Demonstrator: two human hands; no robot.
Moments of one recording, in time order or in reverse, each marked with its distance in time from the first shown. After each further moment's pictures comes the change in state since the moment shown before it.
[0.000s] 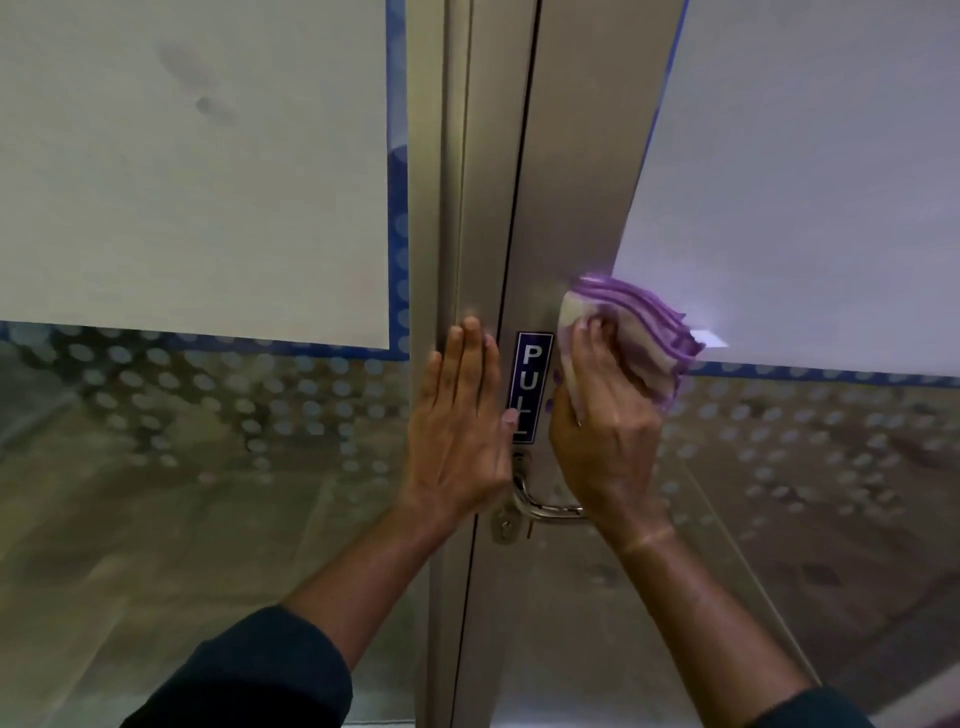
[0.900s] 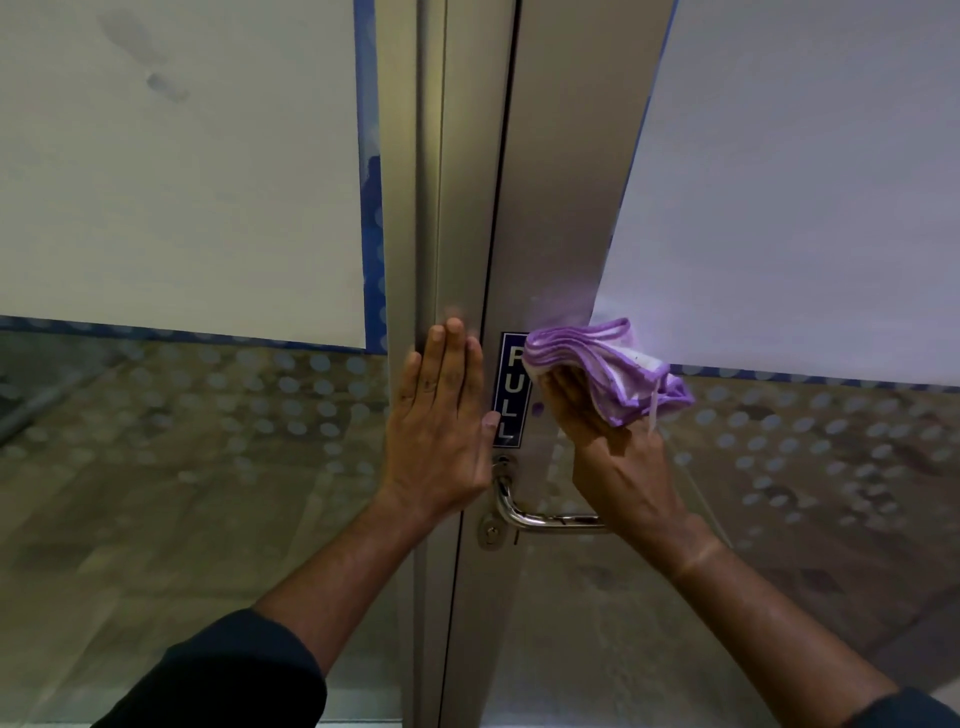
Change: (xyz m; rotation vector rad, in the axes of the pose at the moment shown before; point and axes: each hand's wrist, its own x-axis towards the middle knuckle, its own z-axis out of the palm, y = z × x) left_hand 0.001 -0.005 0.011 0.092 0.070 0.038; right_hand -0.023 0.053 -0.001 -0.062 -0.314 -0.248
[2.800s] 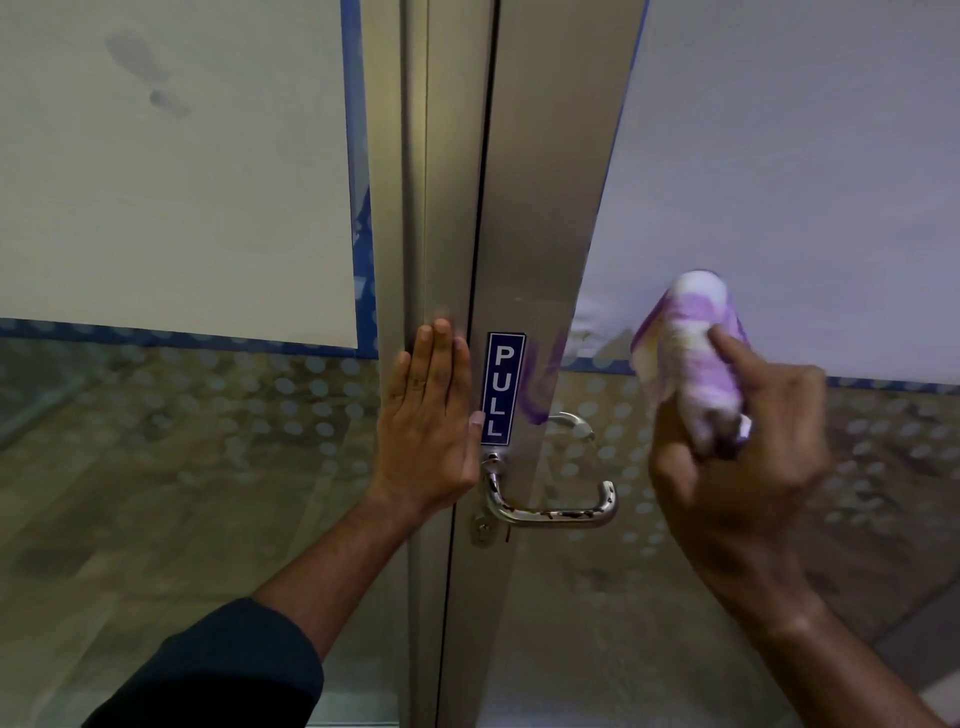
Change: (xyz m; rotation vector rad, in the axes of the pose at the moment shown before) left_hand 0.000 0.001 -0.002 0.007 -0.032 -0.014; right_hand 0.002 -0.003 -0.103 0.241 0.531 0.332
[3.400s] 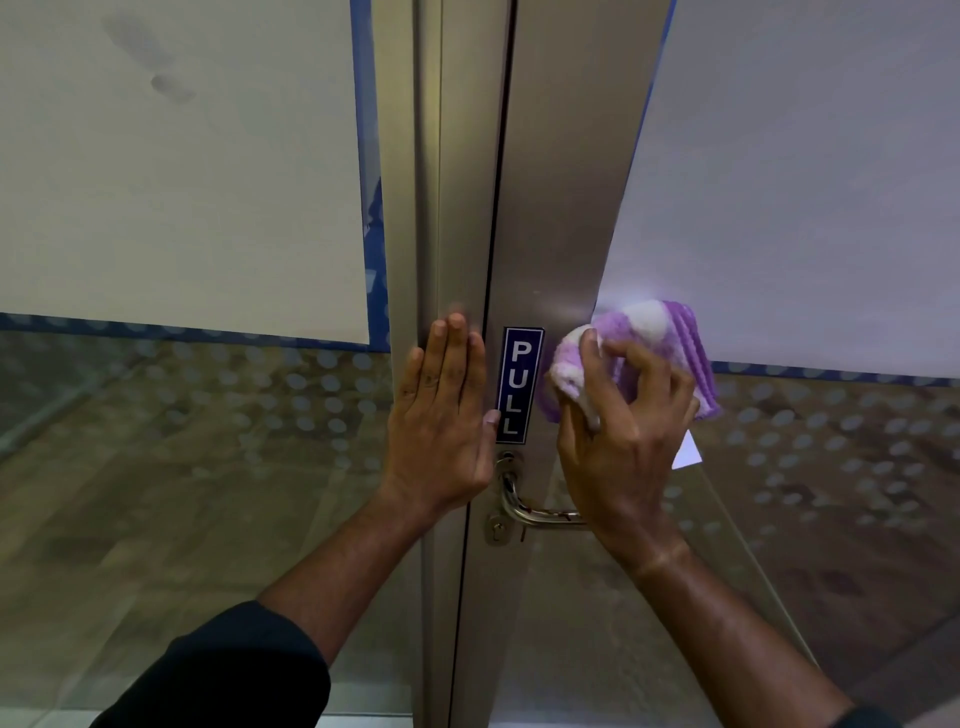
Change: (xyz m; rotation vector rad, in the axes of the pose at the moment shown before) left_hand 0.000 -0.003 0.001 -0.002 0.008 0.020; right_hand -0.031 -0.009 0.083 -0.148 -0.155 0.044
